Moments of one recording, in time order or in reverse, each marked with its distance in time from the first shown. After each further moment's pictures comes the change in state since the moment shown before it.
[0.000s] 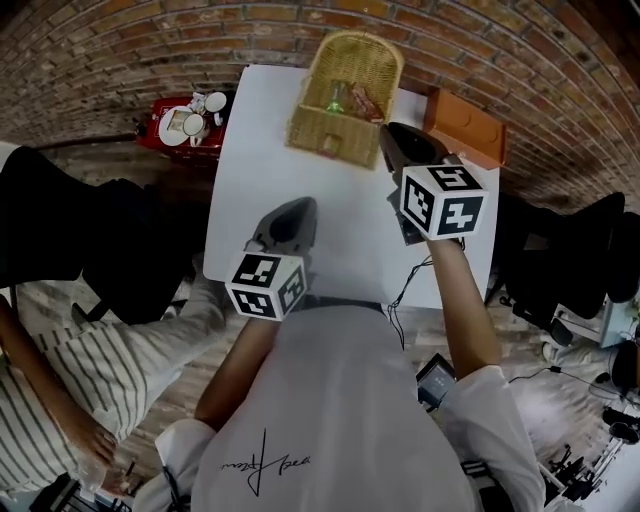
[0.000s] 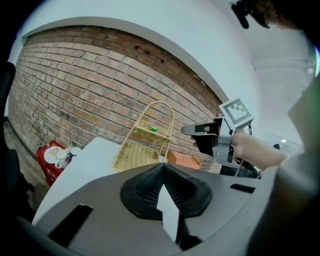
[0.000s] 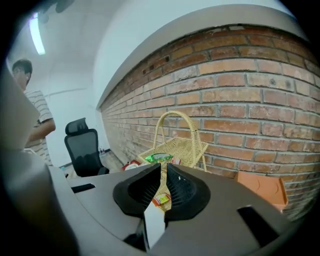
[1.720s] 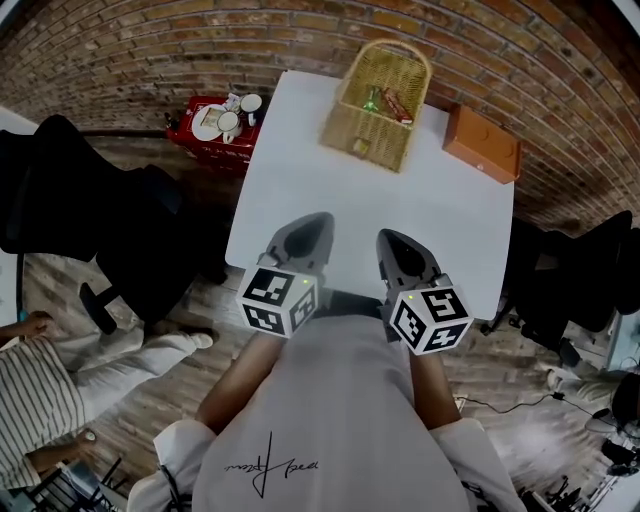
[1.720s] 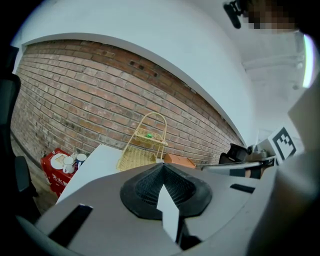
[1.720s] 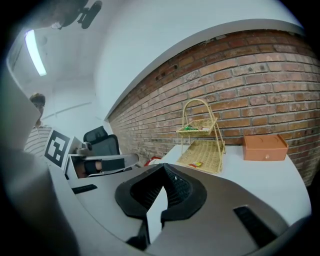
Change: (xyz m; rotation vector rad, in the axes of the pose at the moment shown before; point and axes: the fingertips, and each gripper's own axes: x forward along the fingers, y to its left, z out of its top) left arm -0.064 -0.020 0.001 0.055 -0.060 -0.011; right arm -0.111 0.123 -0.096 0.154 -0.037 0.084
